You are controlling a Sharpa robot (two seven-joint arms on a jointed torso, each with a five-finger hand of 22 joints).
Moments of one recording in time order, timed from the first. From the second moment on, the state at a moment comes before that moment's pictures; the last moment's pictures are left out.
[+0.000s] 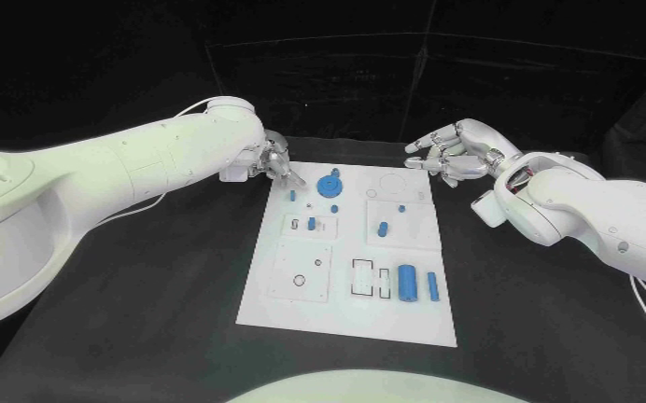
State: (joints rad) left arm 1.35 -0.48 -0.15 0.89 -1.14 0.39 -0.34; left_hand 0.97 0.00 0.02 0.19 0.05 0.87 0.06 0.61 0.55 1.25 -0.01 1.13 0.93 1.47 -0.08 1.57 1.31 0.08 1.46 0.03 1.28 1.18; right arm 1.20 -0.88 -0.02 1.49 -0.83 -0.32 0.17; right_hand 1.31 -0.03 -0.01 0.08 0.25 0.96 0.14 0.09 0.07 1.19 0.05 0.71 0.83 1.46 -0.03 1.12 1.01 0.12 1.22 0.08 1.17 0.76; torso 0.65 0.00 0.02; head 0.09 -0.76
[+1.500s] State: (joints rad) left arm 1.33 -0.47 -0.15 0.90 -1.14 0.41 -0.34; left_hand 1.07 0.06 0.02 0.15 0.05 0.87 0.06 0.63 0.56 1.25 -0.02 1.13 0.94 1.47 -0.08 1.57 1.31 0.08 1.47 0.03 1.29 1.18; right arm 1.20 -0.88 -0.02 1.49 -0.83 -0.33 0.17; right_hand 1.30 -0.03 -0.01 0.08 0.25 0.96 0.14 0.09 0.07 1.19 0.05 0.71 0.83 1.46 -0.03 1.12 1.01 0.12 1.22 0.08 1.17 0.75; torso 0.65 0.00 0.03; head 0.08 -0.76
